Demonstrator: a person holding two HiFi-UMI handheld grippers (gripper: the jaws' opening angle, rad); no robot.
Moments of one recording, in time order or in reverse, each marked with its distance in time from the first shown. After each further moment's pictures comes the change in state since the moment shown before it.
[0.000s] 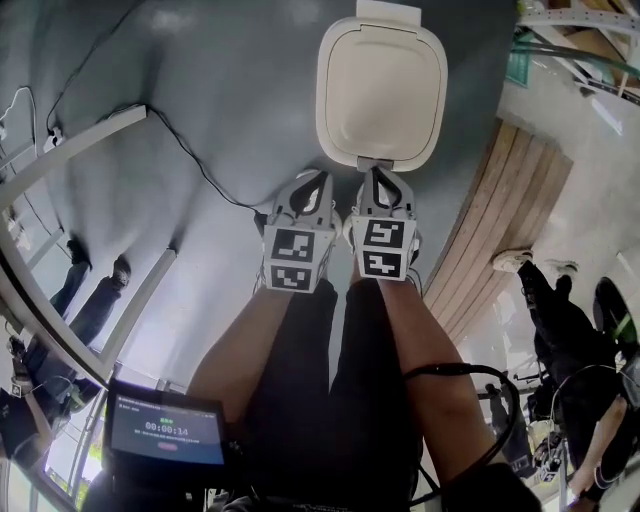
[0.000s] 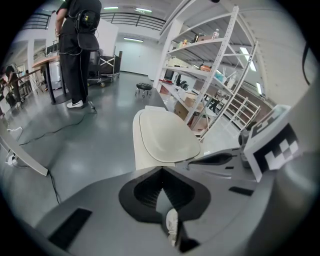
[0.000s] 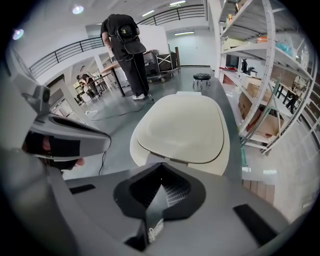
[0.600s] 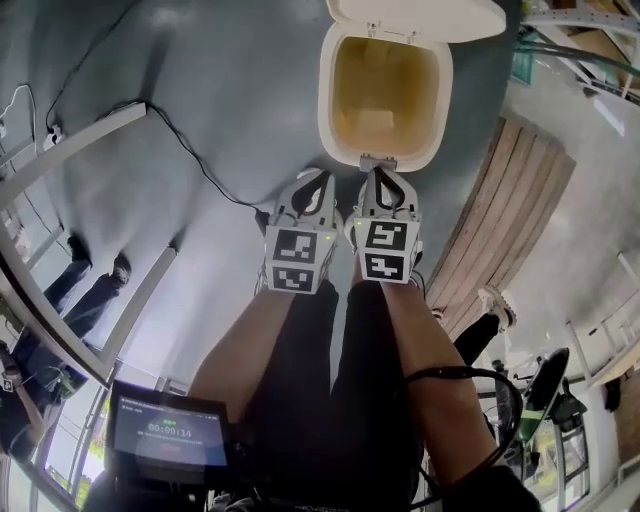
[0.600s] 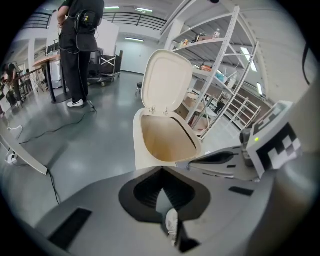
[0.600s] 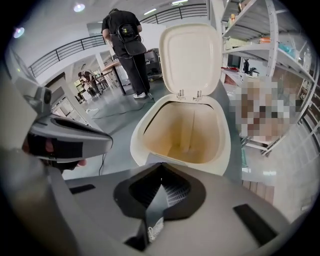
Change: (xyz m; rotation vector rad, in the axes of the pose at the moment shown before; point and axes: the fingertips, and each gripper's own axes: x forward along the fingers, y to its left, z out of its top) left arm 0.011 0.005 -0.004 -0.008 0.001 0.001; right arm 0.008 -0.001 -0.001 -0.020 0.016 0.005
